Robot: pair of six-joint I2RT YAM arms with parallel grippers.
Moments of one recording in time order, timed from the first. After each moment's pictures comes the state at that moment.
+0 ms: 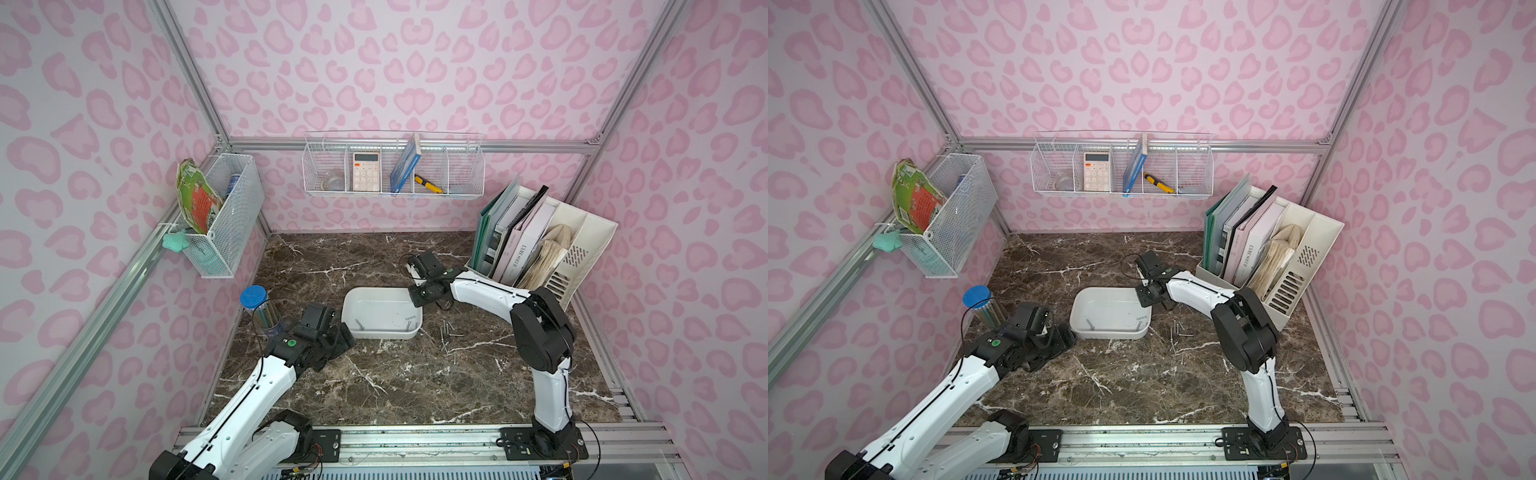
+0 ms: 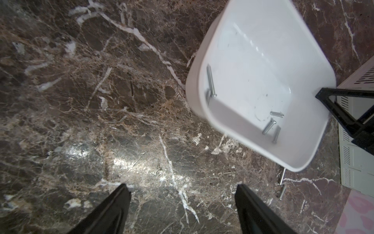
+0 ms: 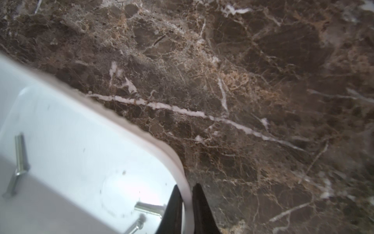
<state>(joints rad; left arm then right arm) -0.34 0.95 0.71 -0.80 0.04 -0.85 0.70 2.04 1.53 -0.53 0.02 0.23</state>
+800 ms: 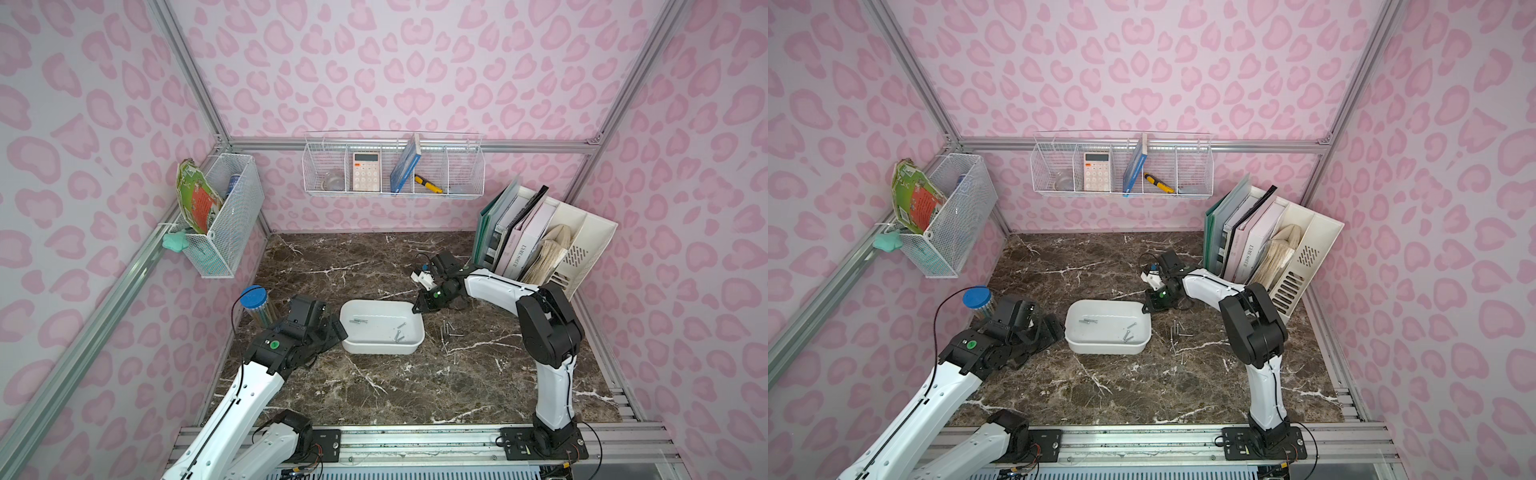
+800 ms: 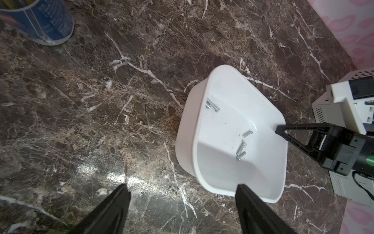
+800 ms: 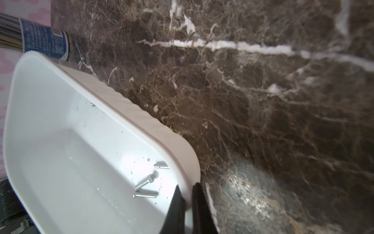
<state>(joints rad) -0.34 0.89 0.88 -0.97 -0.07 -0.83 0.57 2.03 1.42 -0.54 -0.59 0.21</state>
